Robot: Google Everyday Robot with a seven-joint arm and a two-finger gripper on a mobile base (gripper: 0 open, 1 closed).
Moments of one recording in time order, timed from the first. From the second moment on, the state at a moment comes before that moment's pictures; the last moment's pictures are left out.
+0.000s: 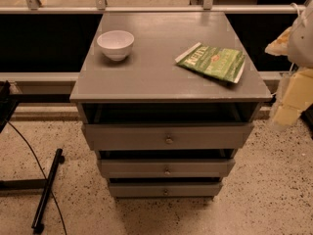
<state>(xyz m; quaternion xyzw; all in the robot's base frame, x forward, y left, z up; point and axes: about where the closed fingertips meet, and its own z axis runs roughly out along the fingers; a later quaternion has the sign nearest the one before) 0.438 -0.217 0.976 -0.60 0.78 -0.03 0.16</state>
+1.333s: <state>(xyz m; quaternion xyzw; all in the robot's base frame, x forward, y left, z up) 0.422 -0.198 0.888 -0.61 0.75 0.01 0.26</state>
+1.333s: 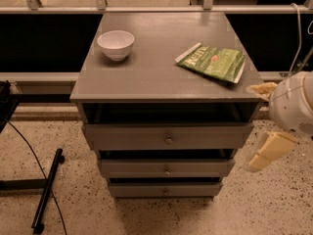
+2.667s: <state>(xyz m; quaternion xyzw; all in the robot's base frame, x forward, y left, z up) 0.422 -0.240 0.768 -0.60 0.72 0.06 0.34</state>
